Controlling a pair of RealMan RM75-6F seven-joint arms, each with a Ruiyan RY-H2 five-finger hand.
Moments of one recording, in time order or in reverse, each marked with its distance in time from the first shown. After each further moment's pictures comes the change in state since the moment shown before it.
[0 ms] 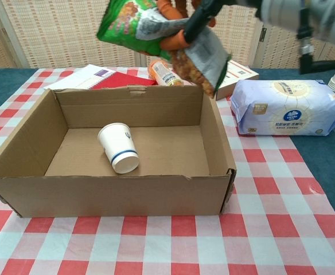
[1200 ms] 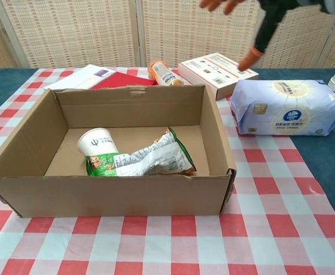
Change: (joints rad) left arm -0.001 0.001 0.004 -0.002 0.013 0.000 -0.001; right arm 0.055 0.320 -0.155 -0.163 0.441 0.023 -0.233
